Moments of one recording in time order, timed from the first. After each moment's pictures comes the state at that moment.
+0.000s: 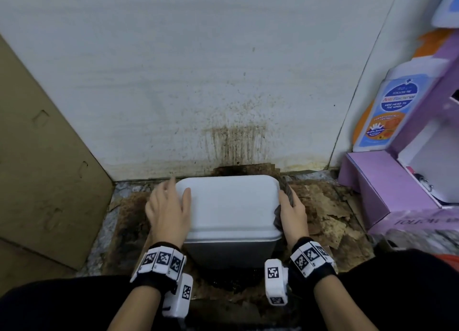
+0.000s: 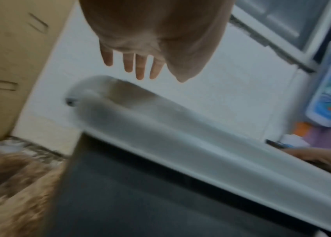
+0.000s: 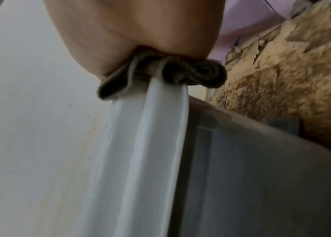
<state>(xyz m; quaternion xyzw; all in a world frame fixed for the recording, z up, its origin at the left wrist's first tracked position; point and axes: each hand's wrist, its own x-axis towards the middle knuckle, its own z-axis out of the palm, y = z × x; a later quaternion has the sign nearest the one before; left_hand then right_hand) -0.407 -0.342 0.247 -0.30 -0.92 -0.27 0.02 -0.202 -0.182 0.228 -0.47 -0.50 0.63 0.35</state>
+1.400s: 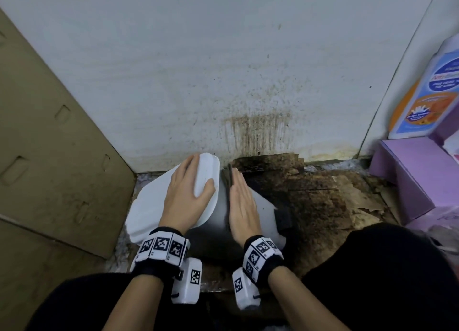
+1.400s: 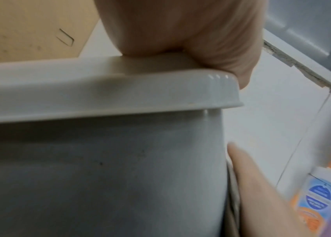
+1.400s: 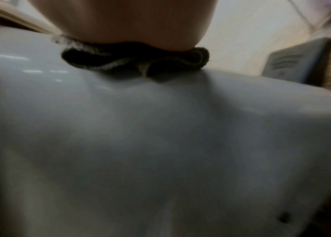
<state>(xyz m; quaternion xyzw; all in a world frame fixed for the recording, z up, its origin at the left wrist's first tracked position) -0.445 -0.349 0.283 -0.42 -0.84 -0.34 -0.08 -0.337 -0.261 0.195 -0.30 -0.75 0.52 0.28</state>
